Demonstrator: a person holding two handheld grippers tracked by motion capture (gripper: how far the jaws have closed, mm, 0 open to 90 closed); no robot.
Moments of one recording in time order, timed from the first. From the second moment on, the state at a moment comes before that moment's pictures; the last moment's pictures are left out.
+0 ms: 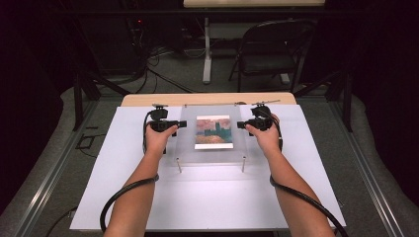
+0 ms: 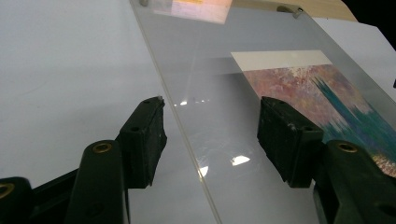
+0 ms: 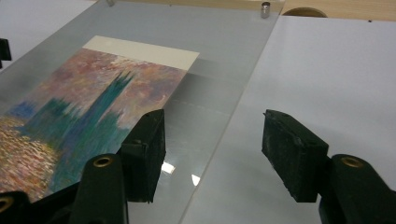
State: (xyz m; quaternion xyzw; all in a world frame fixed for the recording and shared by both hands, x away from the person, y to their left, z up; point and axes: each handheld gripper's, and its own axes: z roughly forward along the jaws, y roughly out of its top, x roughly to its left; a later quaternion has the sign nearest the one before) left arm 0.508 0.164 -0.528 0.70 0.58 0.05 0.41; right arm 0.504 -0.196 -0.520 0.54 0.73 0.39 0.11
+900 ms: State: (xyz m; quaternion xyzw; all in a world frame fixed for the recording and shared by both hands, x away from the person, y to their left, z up) left arm 0.516 0.156 -0.541 0.70 0.59 0.02 0.40; right arm 0.520 -0.186 -0.534 0.55 0.73 0.40 0.05
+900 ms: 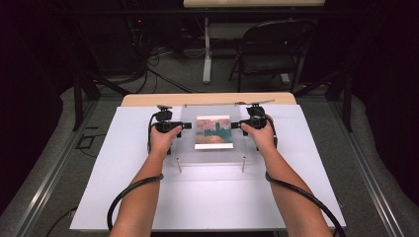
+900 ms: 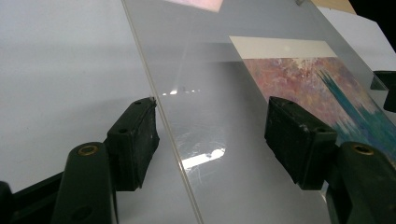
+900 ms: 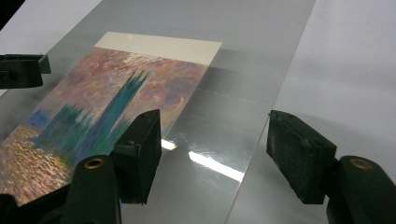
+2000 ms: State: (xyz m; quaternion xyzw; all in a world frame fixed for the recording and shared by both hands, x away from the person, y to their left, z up) left arm 0.522 0.157 -0.544 0.68 0.61 -0.01 0.41; right arm 0.527 -0.186 -0.542 0.58 0.71 0.41 0.01
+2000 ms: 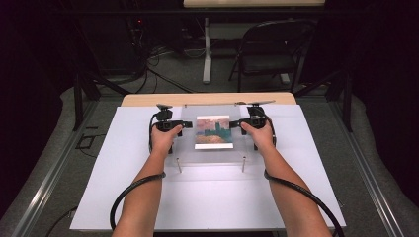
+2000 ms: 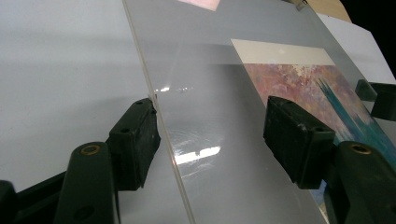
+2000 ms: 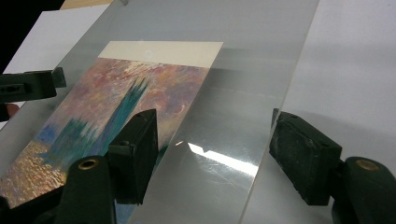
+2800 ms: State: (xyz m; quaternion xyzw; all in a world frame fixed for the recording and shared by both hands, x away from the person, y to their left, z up) left arm 0.522 0.159 -0.541 0.67 0.62 -0.01 0.41; right arm 0.526 -0.185 -0.538 0.58 0.71 0.41 0.02
